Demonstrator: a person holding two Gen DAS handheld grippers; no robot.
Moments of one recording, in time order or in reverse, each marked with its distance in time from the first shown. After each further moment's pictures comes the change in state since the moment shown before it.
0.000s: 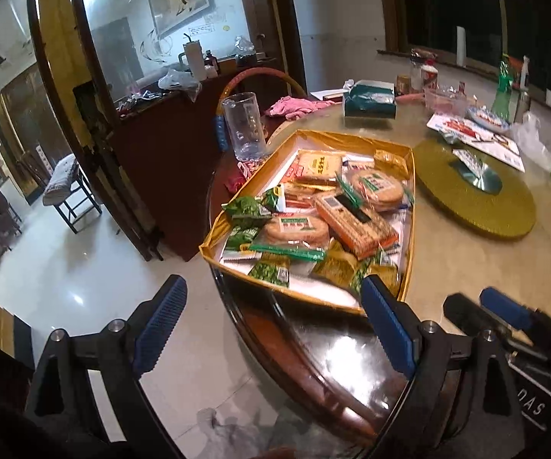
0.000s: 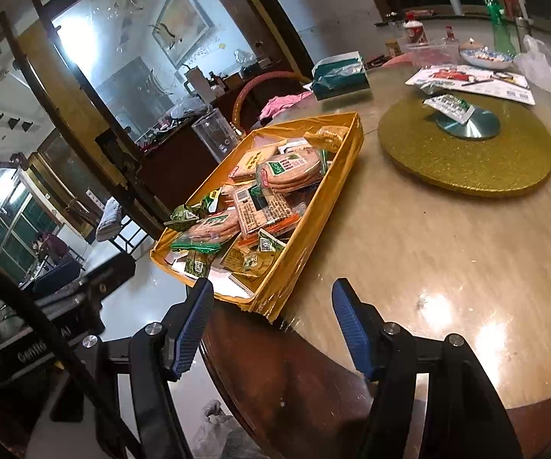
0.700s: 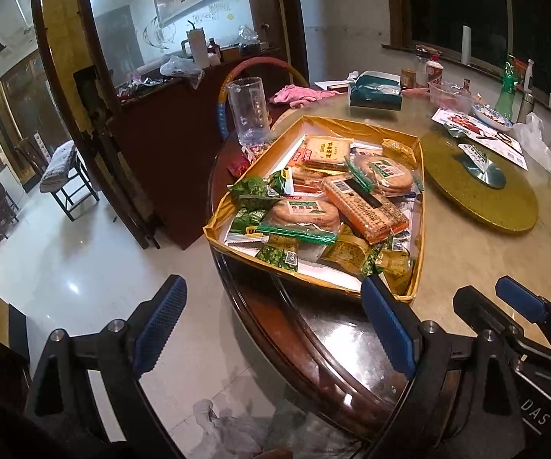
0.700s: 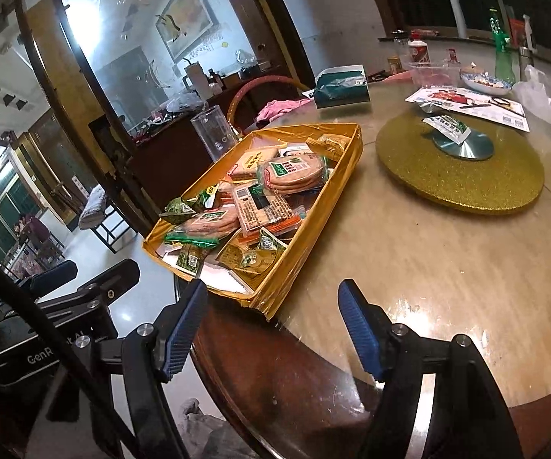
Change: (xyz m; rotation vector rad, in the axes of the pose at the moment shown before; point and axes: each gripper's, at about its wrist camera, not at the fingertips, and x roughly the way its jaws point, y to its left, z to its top) left arm 0.011 0.015 -0.010 -0.039 0.034 -0.017; right arm 0.004 0.024 -0.006 -0.077 -0.015 -0.083
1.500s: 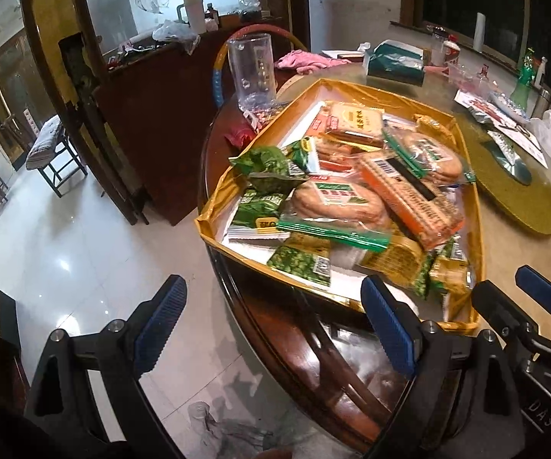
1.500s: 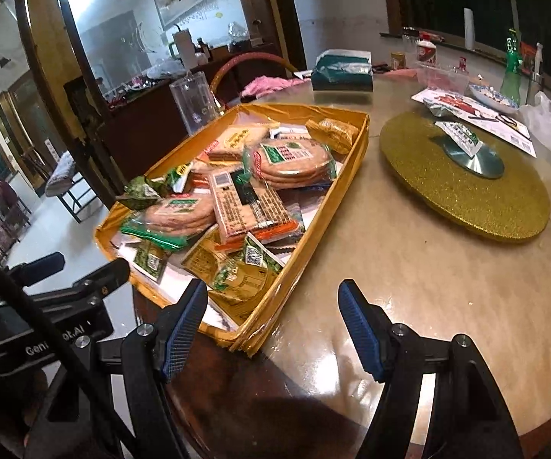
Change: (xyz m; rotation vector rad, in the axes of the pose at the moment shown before) left arm 0.076 0.023 0.011 -0.022 0.115 -0.033; right arm 0.057 0.016 0.014 -0.093 0.088 -0.141
